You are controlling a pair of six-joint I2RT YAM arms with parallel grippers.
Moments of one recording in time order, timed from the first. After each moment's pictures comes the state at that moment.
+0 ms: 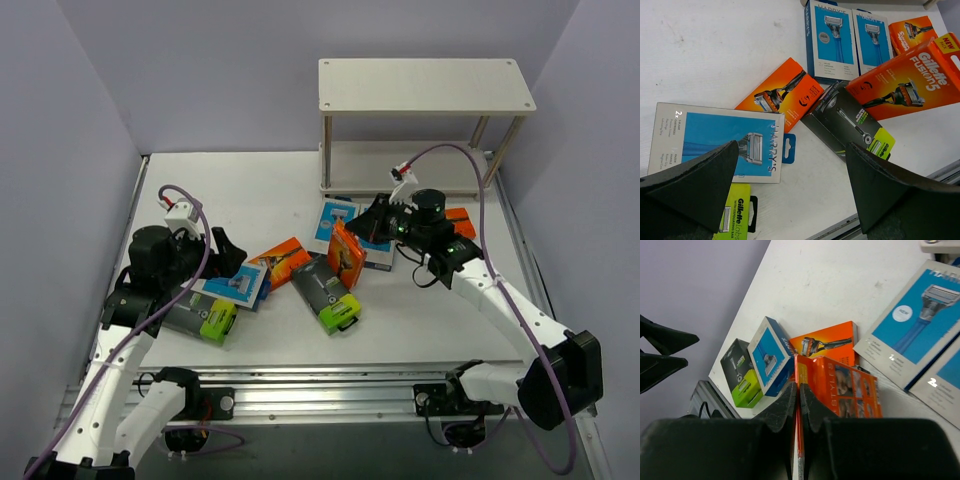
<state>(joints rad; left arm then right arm) -0.20 0.80 0.87 -0.51 0.26 -0.30 0.41 1.20 0.91 -0.02 -0.42 0.57</state>
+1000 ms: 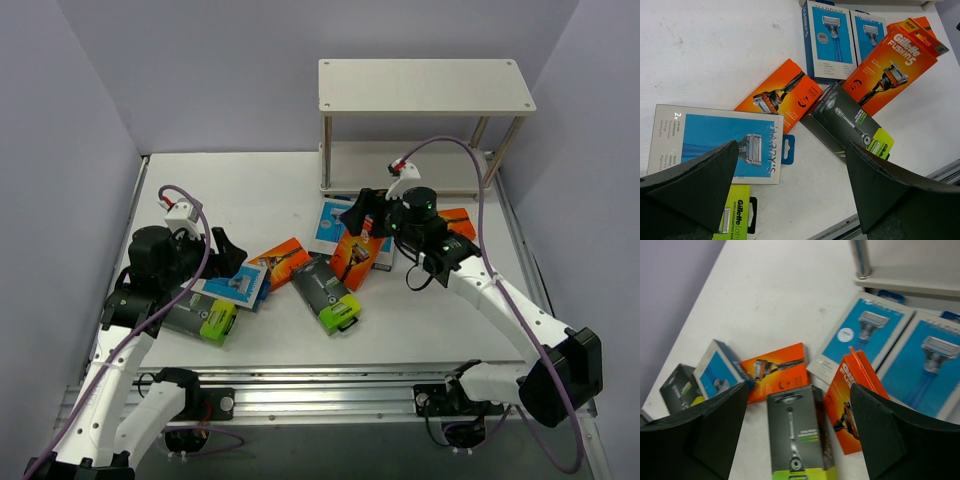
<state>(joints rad) -0.20 0.80 0.87 -0.51 0.27 -0.30 0.53 1.24 0.99 -0.08 -0.09 0.44</state>
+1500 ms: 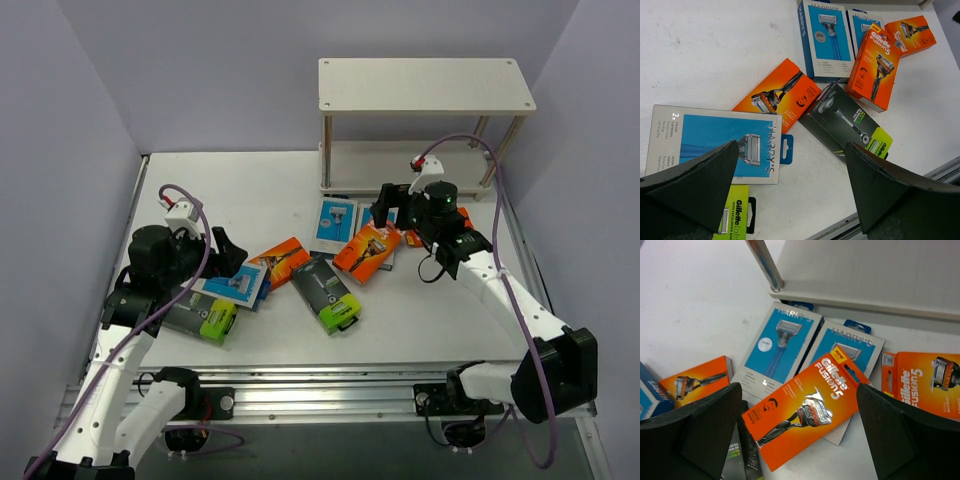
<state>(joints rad) -0.20 0.80 0.87 -0.50 0.28 -0.30 0.33 1.24 0.96 -0.09 -0.04 0.23</state>
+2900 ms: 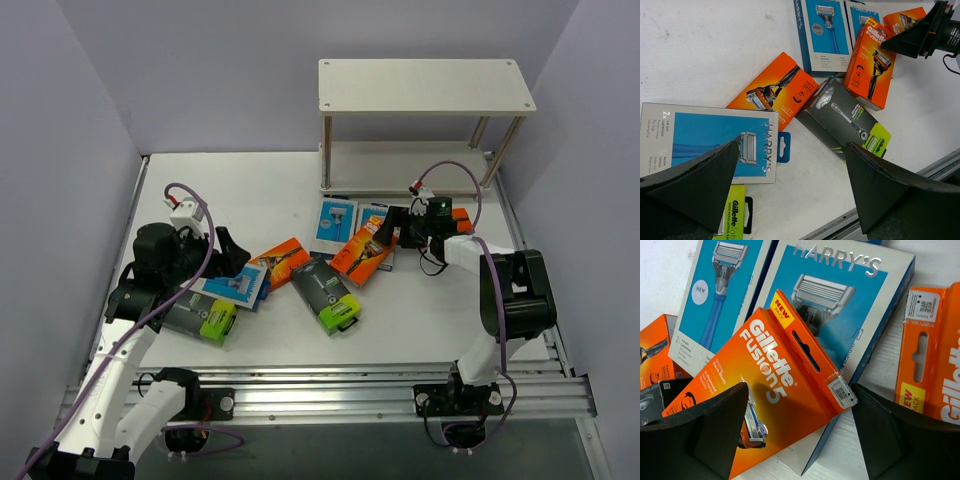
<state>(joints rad) -0.20 0.83 0.87 -0.50 0.30 -0.30 0.11 1.70 0.86 0.17 -0.44 0.27</state>
